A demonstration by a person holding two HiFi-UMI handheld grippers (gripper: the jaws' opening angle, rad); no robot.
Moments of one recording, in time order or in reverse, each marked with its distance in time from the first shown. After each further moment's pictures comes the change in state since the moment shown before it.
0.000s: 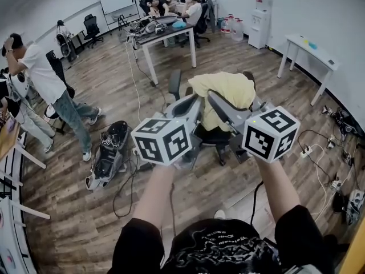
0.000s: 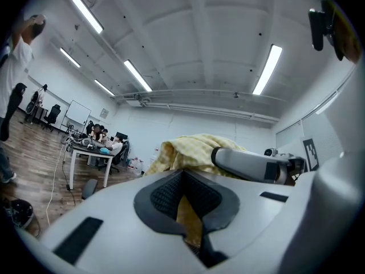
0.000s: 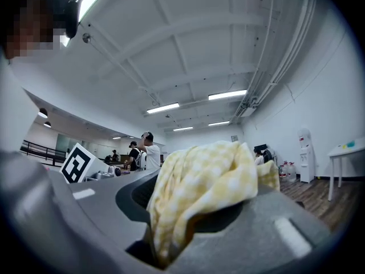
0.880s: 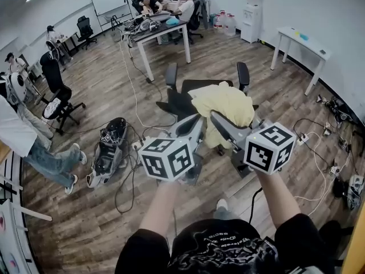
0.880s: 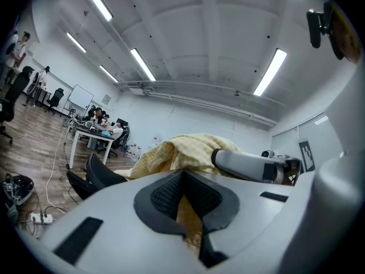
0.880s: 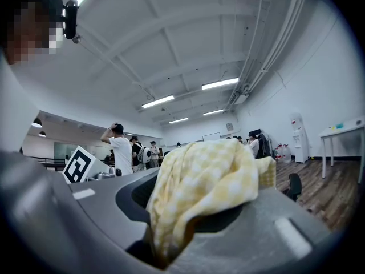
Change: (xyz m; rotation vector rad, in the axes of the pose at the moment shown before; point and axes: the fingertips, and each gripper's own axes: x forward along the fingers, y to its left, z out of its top) left arm -0.068 -0.038 -0.067 -0.104 0.094 -0.020; right arm -0.059 0.056 -0.054 0.118 0.095 -0.036
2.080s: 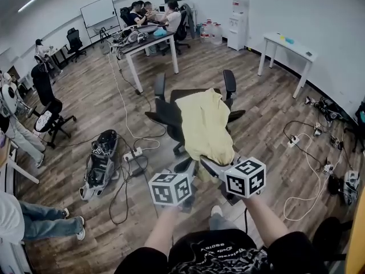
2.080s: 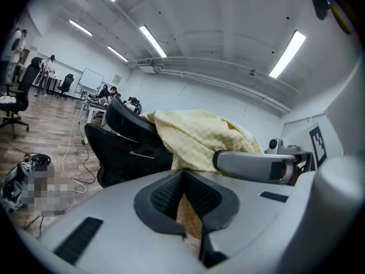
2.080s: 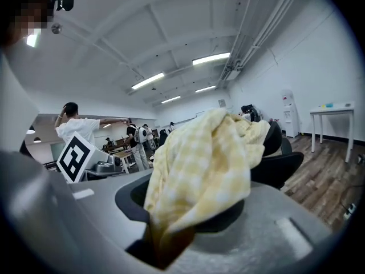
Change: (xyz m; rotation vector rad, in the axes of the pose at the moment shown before) left arm -0.023 0.021 -0.139 -0.068 0.231 0.107; right arm -0.027 0.002 -0.137 0.091 0.231 -0.055
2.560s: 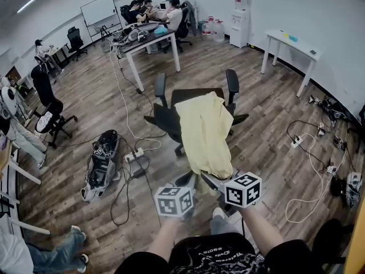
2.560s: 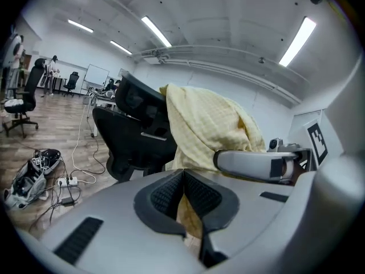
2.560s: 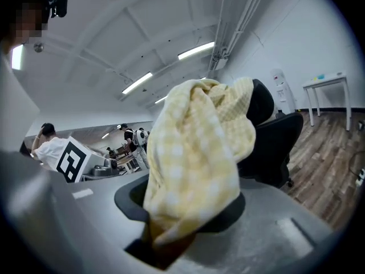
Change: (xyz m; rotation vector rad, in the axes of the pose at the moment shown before) left arm 0.019 0.030 -0.049 -0.008 0.097 0.085; right arm 0.020 -0.028 -0.055 0.173 0.029 0.024
